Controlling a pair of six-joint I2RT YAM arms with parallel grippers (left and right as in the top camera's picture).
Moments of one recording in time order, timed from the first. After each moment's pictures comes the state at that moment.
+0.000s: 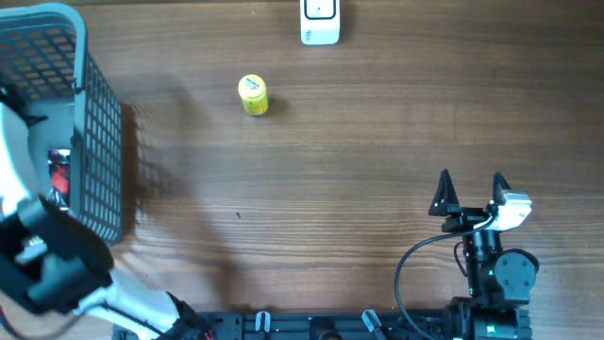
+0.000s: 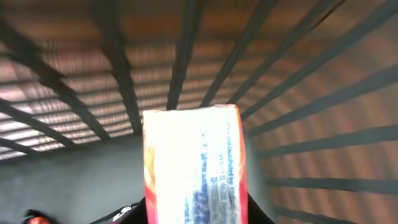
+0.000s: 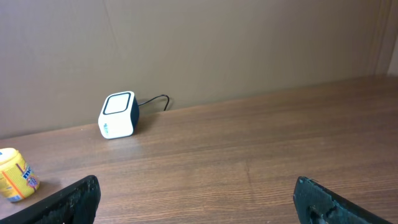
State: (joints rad) left arm 0.58 1.83 1.62 -0.65 -0.39 -0.78; right arm -0.08 0.02 0.01 0.00 -0.08 0.18
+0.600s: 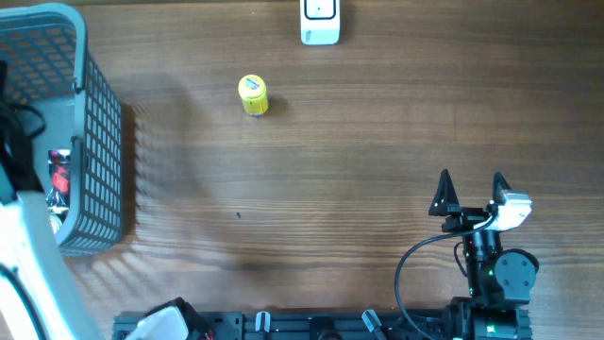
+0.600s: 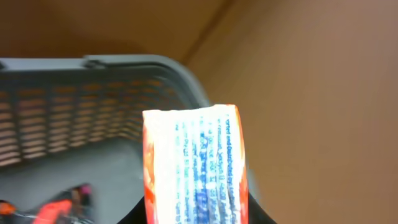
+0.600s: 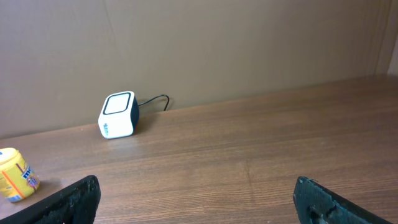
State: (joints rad) left arm 0.39 1.29 1.62 -0.71 -0.35 -0.78; right arm -0.08 0.02 0.01 0.00 -0.08 0.18
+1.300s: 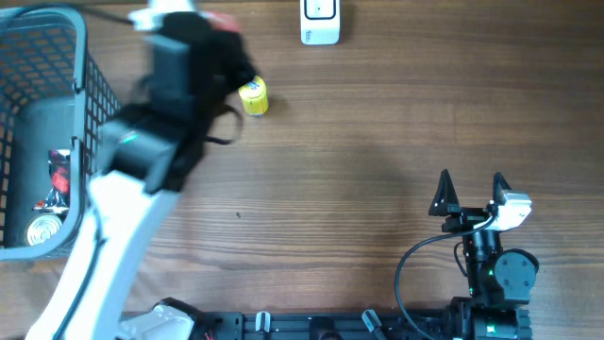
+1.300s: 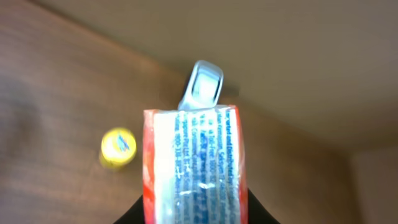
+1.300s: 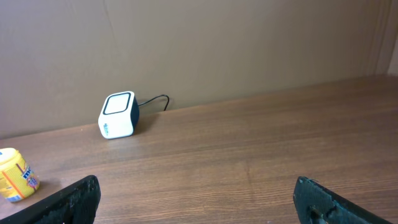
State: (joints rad) left arm -0.44 1.41 1.62 -0.79 -0.21 -0.73; right arm -0.08 0.02 0.01 0.00 -0.08 0.18
